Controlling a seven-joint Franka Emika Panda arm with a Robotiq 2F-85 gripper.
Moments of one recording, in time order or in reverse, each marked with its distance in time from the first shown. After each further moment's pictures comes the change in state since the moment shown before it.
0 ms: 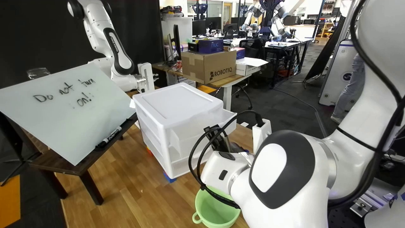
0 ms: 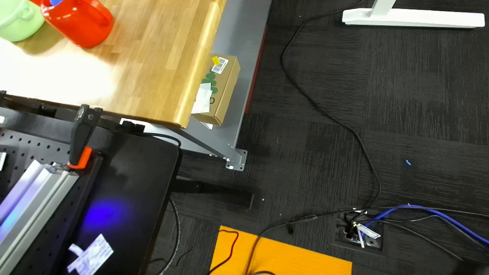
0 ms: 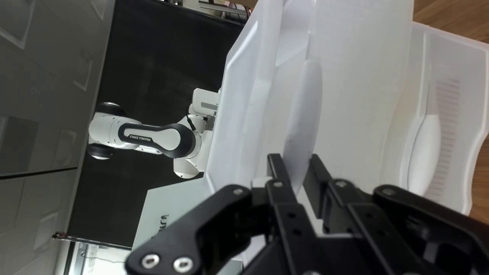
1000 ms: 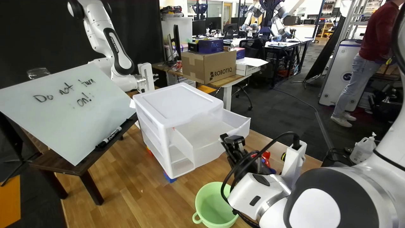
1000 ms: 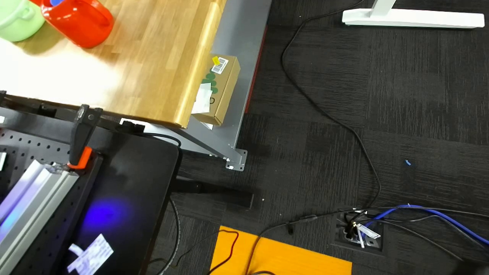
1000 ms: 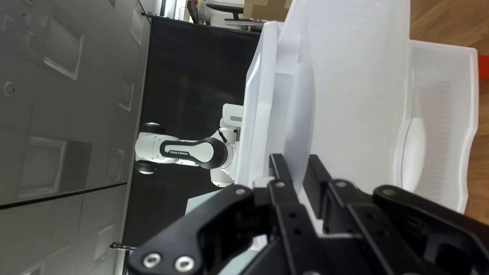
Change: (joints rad) arm 0.083 0.000 0.074 -0.098 0.093 -0.190 0.209
